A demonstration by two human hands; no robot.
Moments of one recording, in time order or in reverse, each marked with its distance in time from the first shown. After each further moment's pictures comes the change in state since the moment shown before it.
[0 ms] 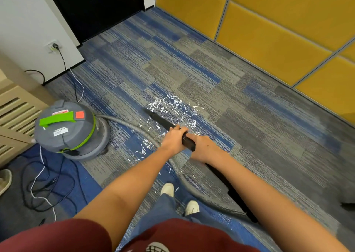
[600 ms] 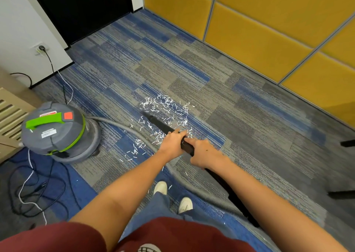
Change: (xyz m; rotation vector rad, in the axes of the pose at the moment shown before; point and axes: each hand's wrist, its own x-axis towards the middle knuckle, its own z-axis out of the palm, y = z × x) left_hand -0.024 0.034 0.030 0.087 -0.037 0.073; right_hand -0.043 0.035 0.007 -0.022 0.000 0.043
